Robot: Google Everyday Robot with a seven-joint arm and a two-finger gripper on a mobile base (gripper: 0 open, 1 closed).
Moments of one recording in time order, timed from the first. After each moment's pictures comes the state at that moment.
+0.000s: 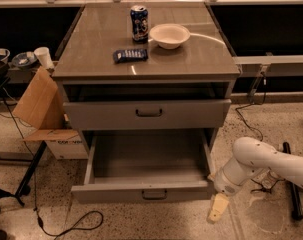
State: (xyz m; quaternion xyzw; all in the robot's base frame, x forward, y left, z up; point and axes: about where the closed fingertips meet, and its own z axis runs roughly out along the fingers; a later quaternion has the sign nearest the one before) arm 0.442 -0.222 0.437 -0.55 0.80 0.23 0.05
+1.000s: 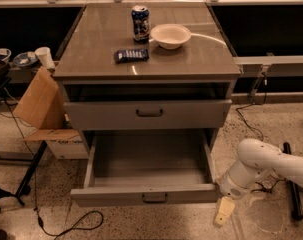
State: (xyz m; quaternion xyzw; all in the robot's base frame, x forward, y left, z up) arm 0.426 -0.244 0.433 -0.54 0.81 0.22 0.01
